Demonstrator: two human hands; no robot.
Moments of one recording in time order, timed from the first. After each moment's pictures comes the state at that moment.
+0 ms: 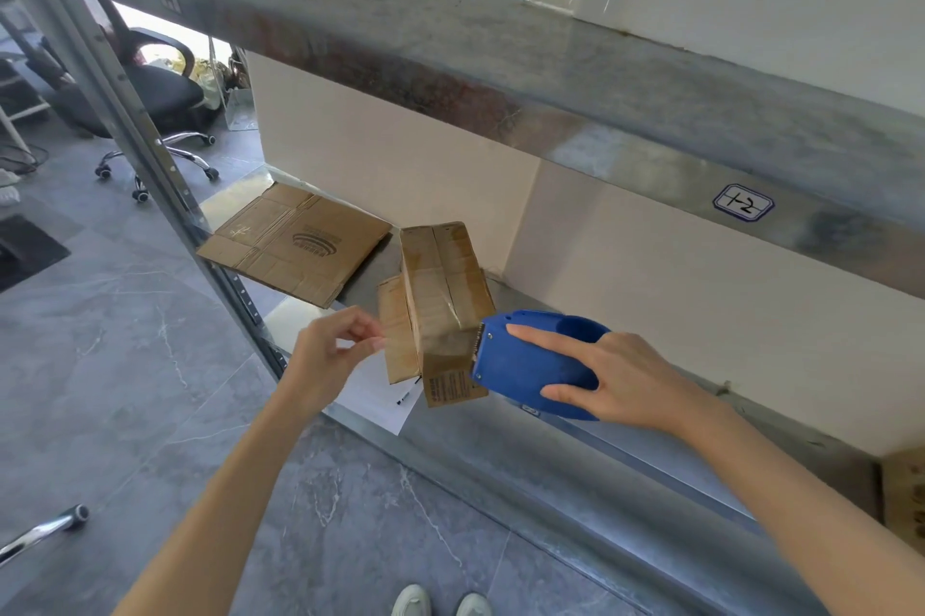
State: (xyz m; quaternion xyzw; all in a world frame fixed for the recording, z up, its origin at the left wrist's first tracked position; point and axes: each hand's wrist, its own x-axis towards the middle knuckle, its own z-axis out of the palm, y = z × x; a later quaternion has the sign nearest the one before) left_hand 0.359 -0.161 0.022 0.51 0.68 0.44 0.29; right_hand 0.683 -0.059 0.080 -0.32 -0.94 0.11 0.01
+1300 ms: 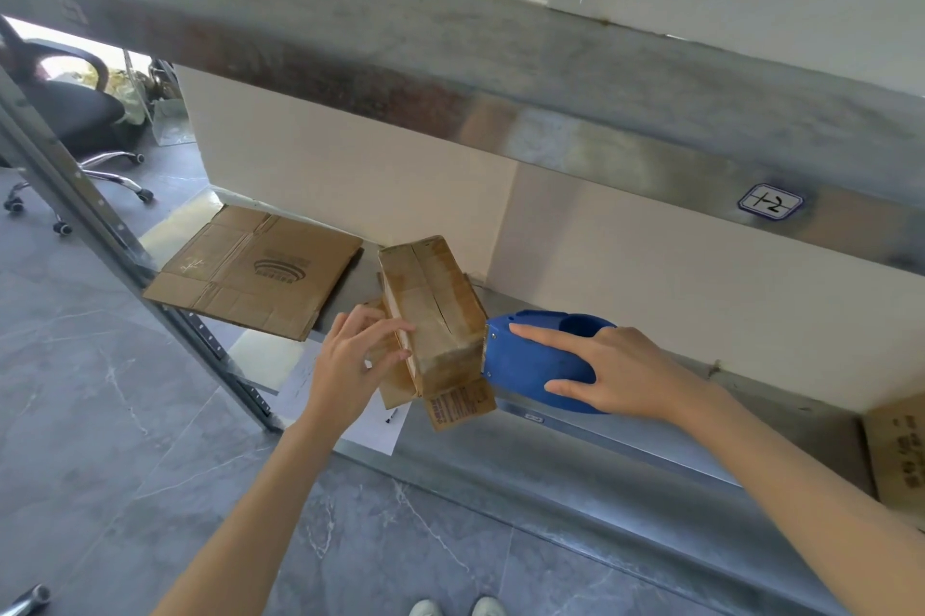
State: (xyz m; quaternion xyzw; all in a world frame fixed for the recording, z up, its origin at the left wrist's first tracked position) left_hand 0.349 -0.102 -0.040 0.67 0.62 0.40 0.12; right_hand 0.676 -0.042 0.061 -0.38 -0.92 0.09 -0.01
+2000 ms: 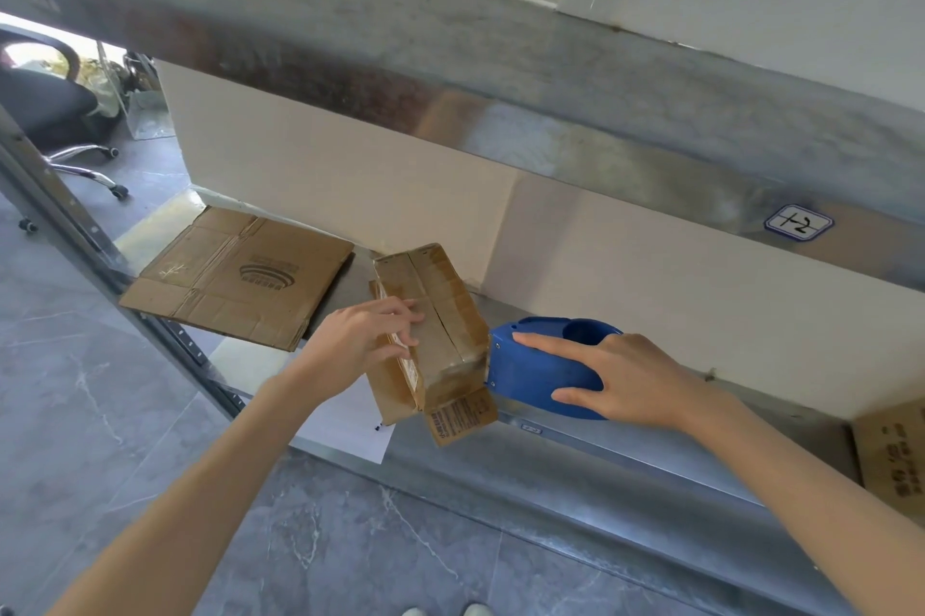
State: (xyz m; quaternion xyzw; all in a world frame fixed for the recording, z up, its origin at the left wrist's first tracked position) left_hand 0.326 -0.063 -0.004 0.79 0.50 0.28 0.21; right_hand 0.677 -0.035 0.066 -0.38 -0.92 0.08 -0.03
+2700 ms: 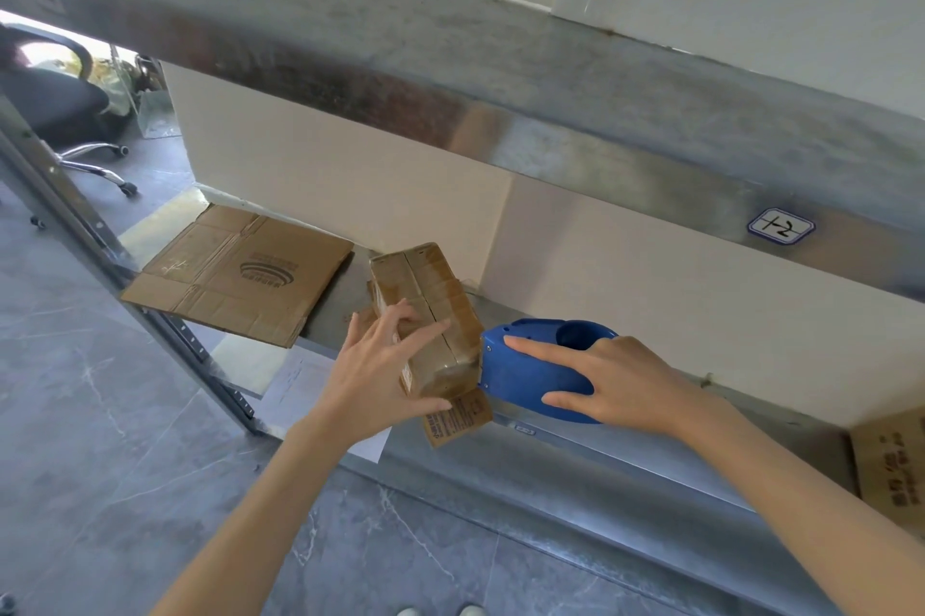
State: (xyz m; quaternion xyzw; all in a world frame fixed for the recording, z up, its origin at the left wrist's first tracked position) left_hand 0.377 -0.097 -0.008 0.76 0.60 0.22 0.10; right_hand 0.675 -0.037 0.071 -0.36 -0.93 0.05 -0.04
